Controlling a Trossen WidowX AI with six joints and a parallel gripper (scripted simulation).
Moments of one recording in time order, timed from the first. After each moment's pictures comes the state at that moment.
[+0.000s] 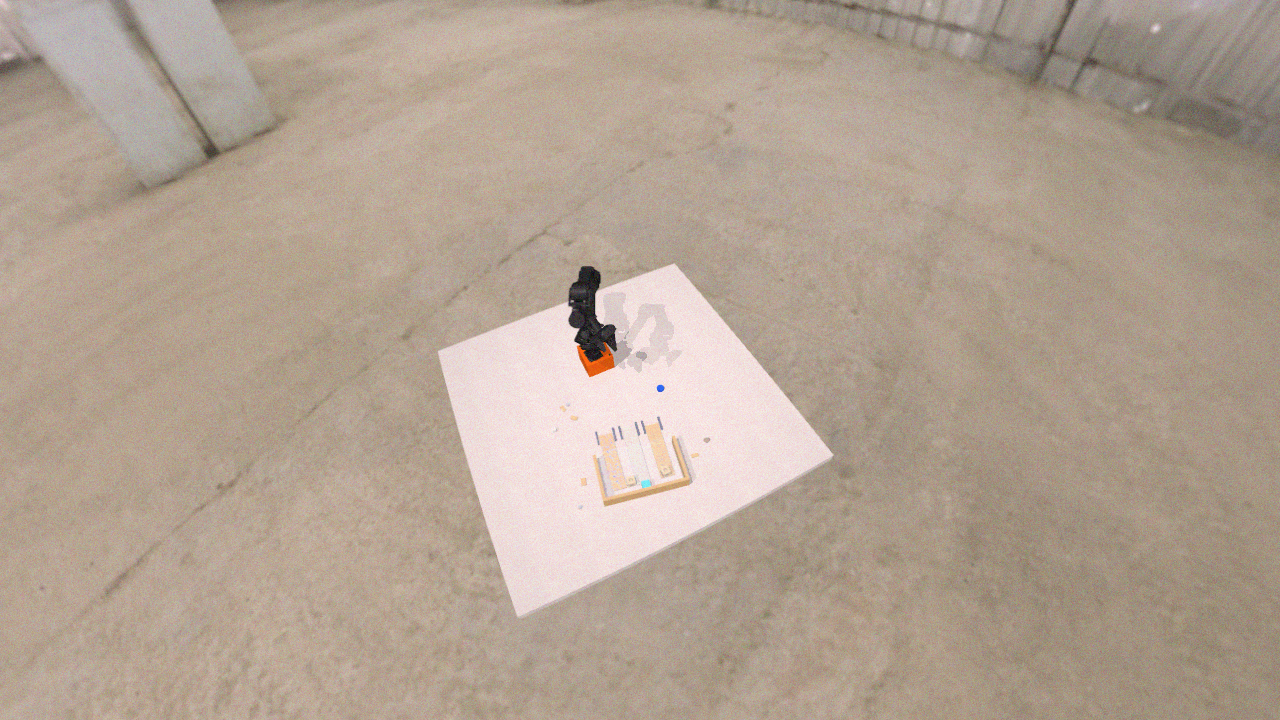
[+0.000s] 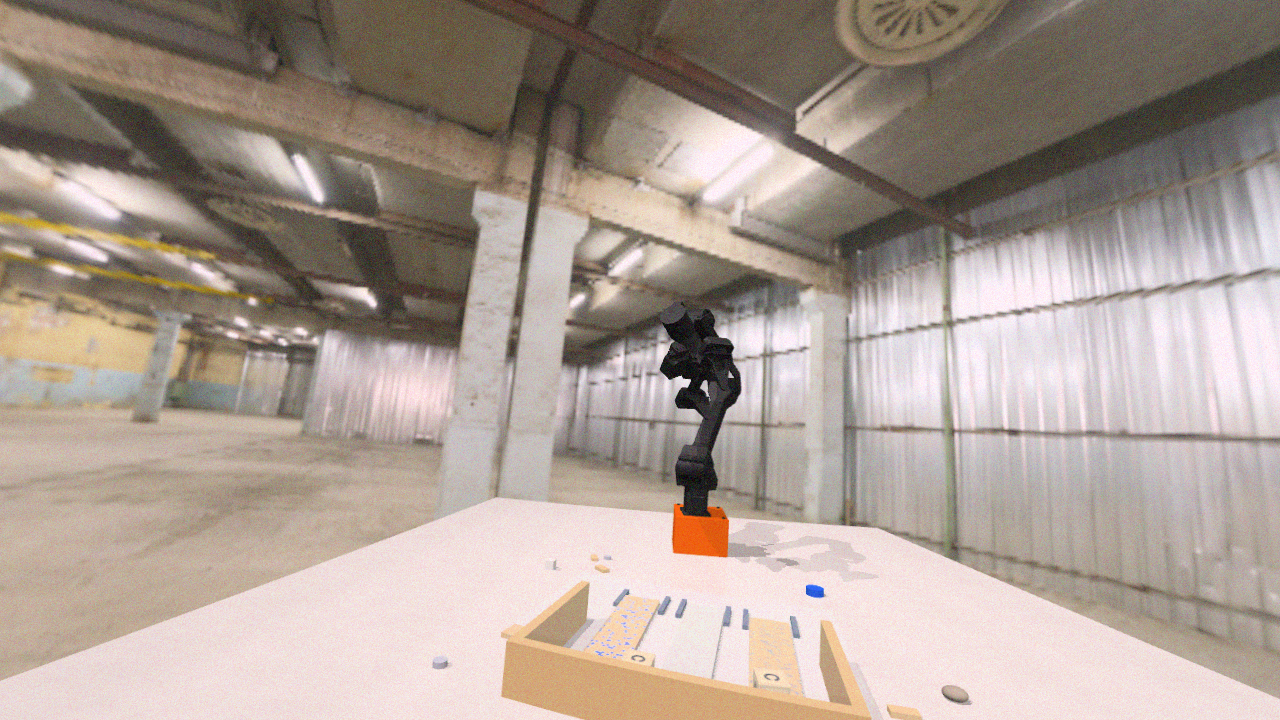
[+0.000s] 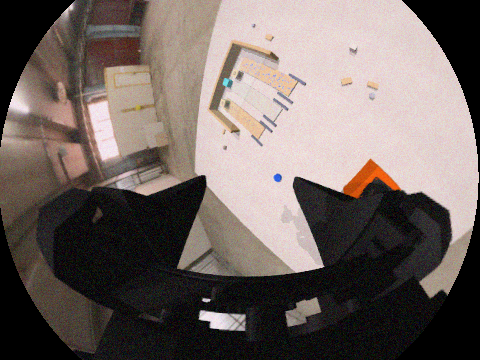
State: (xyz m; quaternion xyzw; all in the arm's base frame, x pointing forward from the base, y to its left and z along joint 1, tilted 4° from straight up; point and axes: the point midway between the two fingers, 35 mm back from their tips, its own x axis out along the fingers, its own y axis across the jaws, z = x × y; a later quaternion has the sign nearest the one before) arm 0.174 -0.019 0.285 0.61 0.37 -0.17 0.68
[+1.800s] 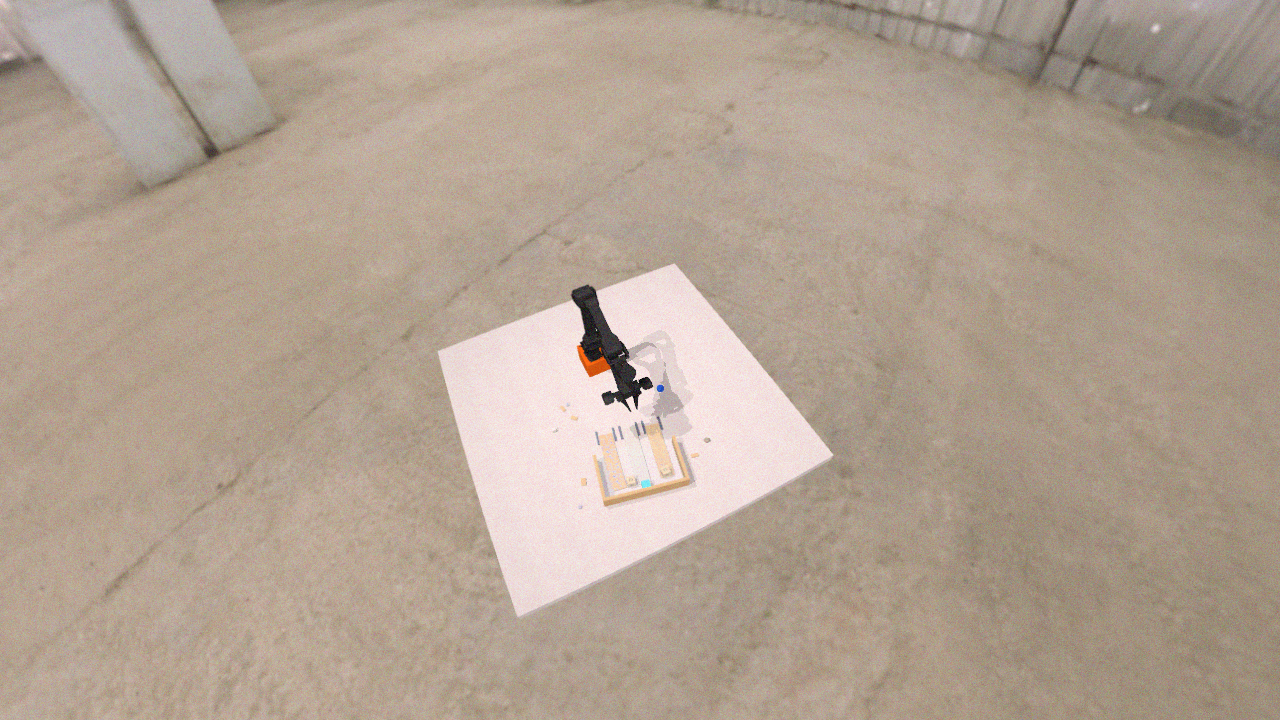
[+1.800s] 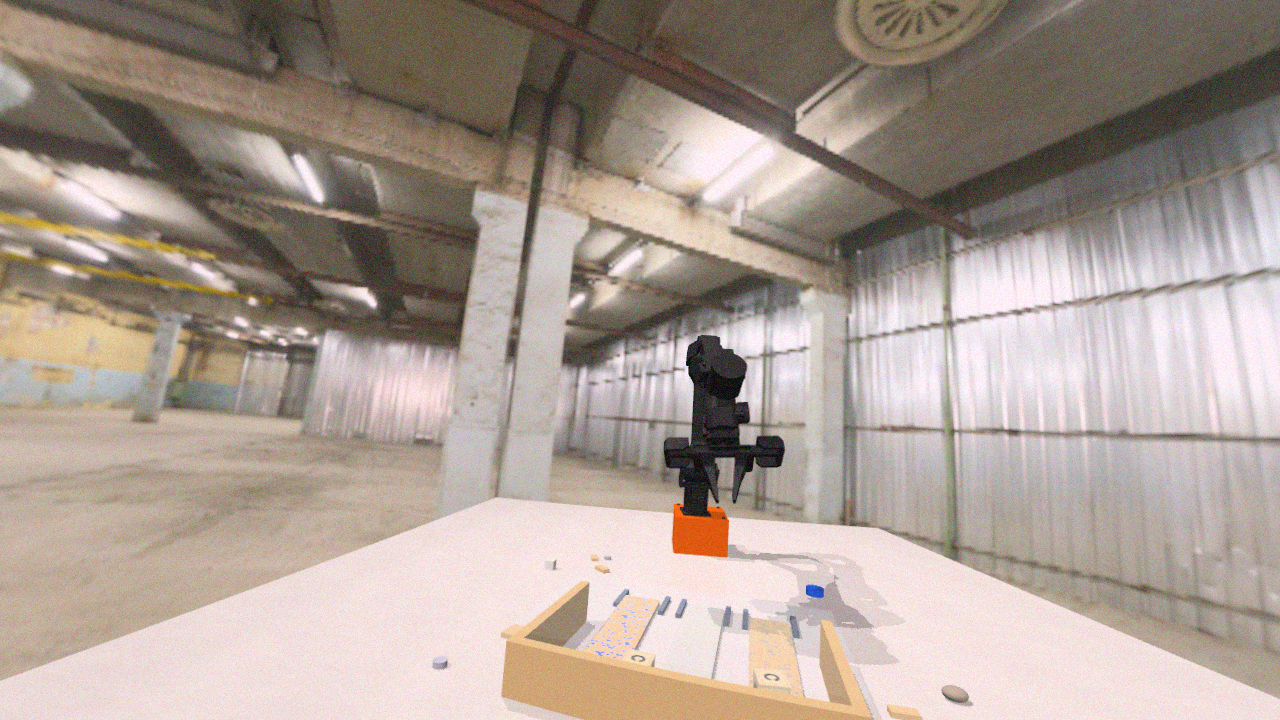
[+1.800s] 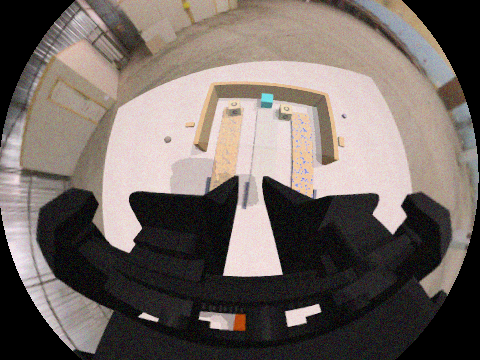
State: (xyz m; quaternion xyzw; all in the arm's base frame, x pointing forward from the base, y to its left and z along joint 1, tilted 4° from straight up) arm 0.365 -0.030 0.151 0.09 0.43 -0.07 0.90
